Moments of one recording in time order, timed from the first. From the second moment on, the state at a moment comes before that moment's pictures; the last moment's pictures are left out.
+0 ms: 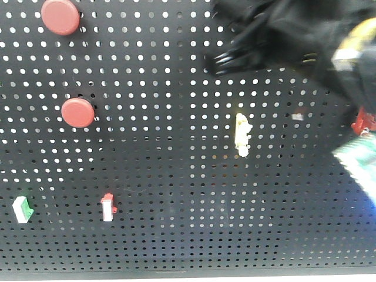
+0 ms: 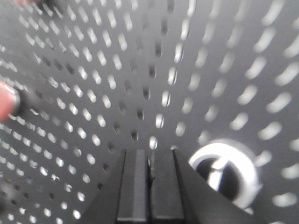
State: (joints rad) left arm -0.48 0.73 -1.06 -0.06 0.19 0.16; right arm 0.62 1.34 -1.49 -0.41 0.05 0.15
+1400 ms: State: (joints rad) left arm -0.48 0.73 -1.06 -0.06 0.14 0.16; right arm 0.56 0.94 -1.21 -0.46 0.26 0.18
